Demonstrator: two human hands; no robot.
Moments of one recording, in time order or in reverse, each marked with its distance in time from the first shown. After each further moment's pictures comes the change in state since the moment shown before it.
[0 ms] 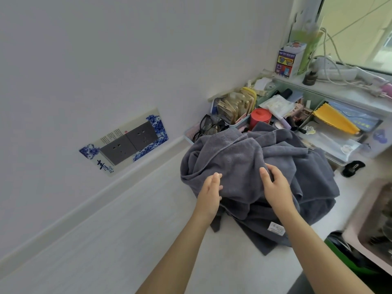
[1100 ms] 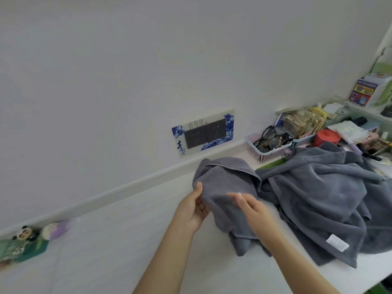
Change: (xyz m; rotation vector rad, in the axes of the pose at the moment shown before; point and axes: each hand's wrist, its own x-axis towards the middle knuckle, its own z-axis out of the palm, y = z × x) left_hand -0.113 -0.029 -0.182 -0.826 0.320 -0.203; right_hand -0.158 -0.054 0.129 0.099 -0.633 -0.186
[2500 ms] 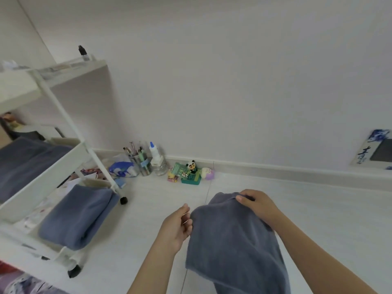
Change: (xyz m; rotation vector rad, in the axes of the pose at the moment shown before) left_hand -0.180 0.069 -0.404 -0.249 0.589 0.207; right_hand -0.024 -0.044 0.371 -0.425 -0.726 -0.258
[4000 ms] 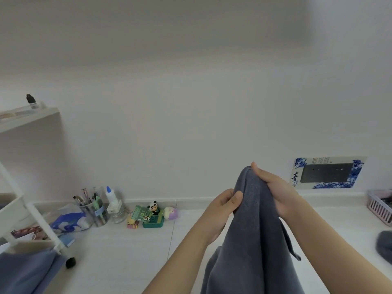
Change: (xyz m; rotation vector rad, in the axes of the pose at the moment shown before) left_hand -0.060 0.018 0.183 0.520 -0.908 0.527; right_hand -0.068 -0.100 -0.148 1.015 0.055 0.079
